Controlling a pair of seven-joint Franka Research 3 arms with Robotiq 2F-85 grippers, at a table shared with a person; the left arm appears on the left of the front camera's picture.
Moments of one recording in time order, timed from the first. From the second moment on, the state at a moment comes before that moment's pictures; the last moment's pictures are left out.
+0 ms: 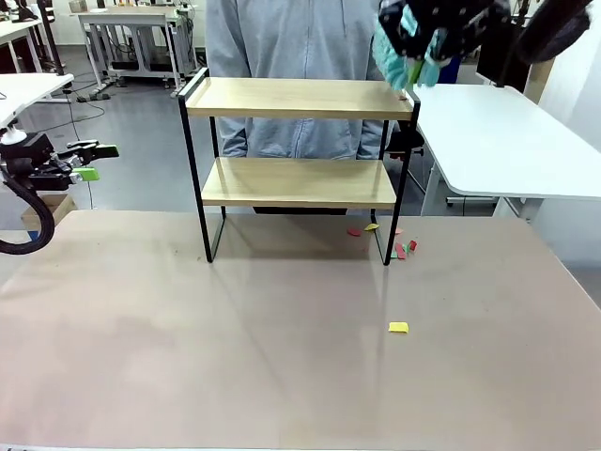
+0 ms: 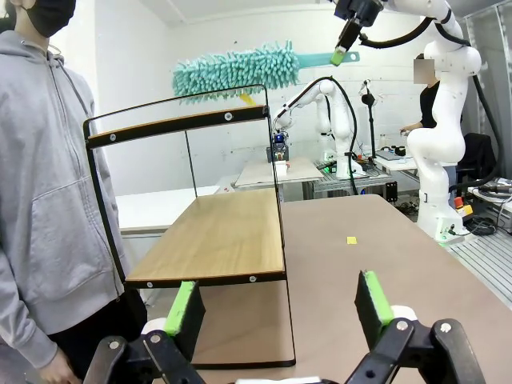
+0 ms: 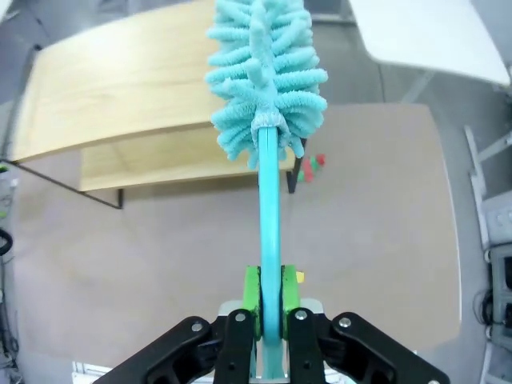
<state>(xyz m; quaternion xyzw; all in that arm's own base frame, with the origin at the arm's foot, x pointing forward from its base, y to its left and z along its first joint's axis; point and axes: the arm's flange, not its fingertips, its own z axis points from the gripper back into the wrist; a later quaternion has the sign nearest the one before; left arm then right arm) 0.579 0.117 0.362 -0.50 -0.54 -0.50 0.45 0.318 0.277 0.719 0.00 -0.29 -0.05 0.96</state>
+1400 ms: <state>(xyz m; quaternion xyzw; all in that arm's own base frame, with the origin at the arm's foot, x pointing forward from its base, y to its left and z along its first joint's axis) 0.579 0.117 0.362 -0.50 -0.54 -0.50 0.45 0.205 0.136 0.743 0.14 -0.12 0.29 0.94</state>
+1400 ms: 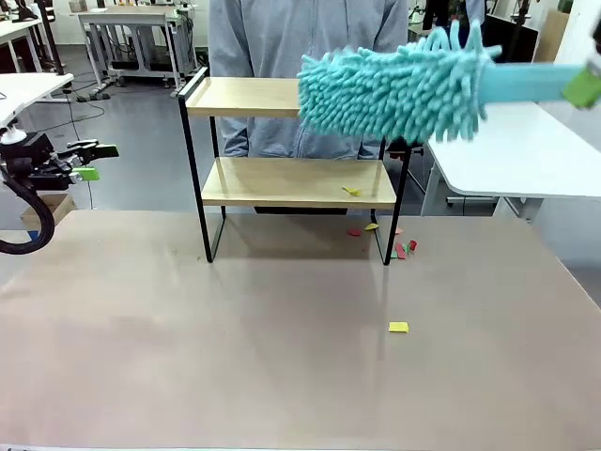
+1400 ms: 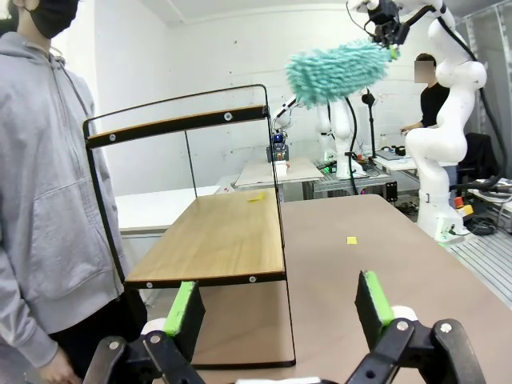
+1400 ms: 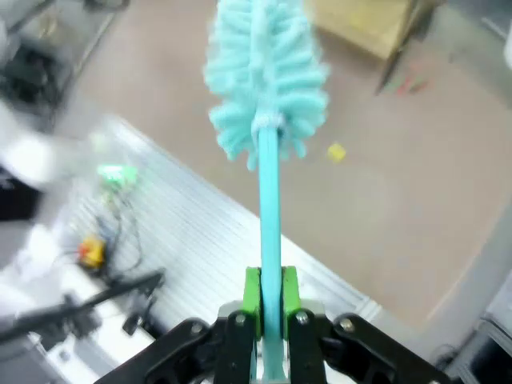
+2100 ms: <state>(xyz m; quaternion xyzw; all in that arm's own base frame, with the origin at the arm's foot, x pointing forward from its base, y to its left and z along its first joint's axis) 0.579 0.117 0.362 -0.50 -0.54 -0.50 0.45 0.200 0.130 0.676 0.11 0.07 0.43 0.89</state>
